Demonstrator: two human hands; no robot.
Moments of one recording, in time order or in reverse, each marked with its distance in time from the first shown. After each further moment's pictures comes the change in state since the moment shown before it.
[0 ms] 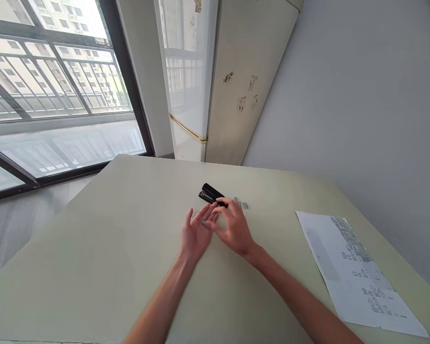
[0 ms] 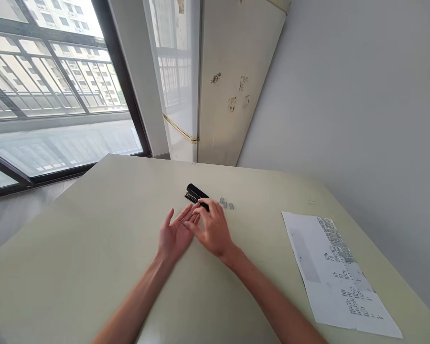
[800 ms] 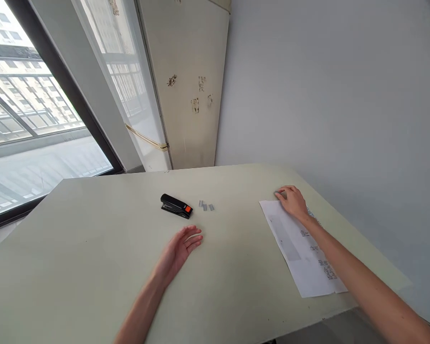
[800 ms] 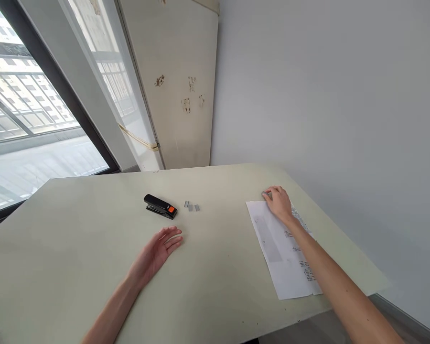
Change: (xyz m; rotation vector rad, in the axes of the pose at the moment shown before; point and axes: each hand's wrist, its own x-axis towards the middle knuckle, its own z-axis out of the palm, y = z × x) left_hand 0.013 -0.023 0.005 0.537 -0.103 -0.223; right_hand -0.081 0.305 -0.197 -0.410 0.148 0.628
